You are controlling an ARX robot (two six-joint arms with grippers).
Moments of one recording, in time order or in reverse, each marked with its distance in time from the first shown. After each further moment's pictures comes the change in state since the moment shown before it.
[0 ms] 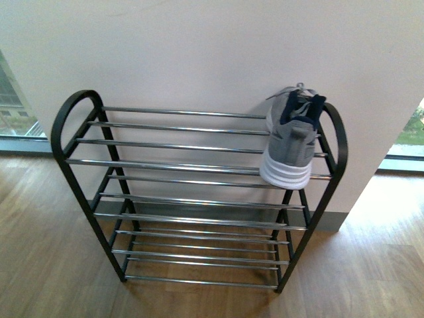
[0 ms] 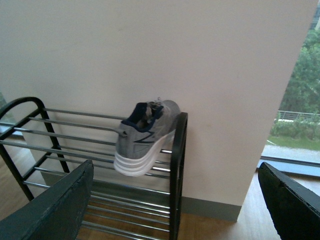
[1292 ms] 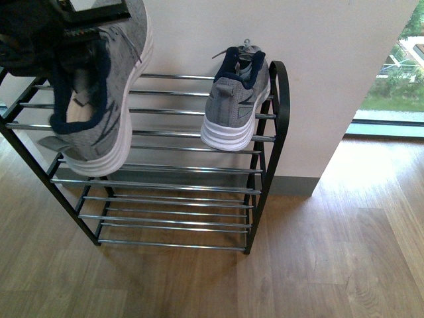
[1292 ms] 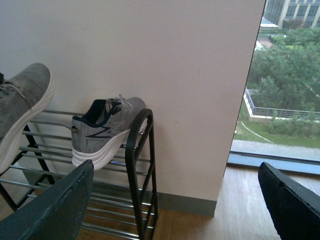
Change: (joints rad) left arm -0.073 1.593 1.001 0.165 0.334 -0.514; right arm 0.002 -0.001 0.000 -0.002 0.006 0.000
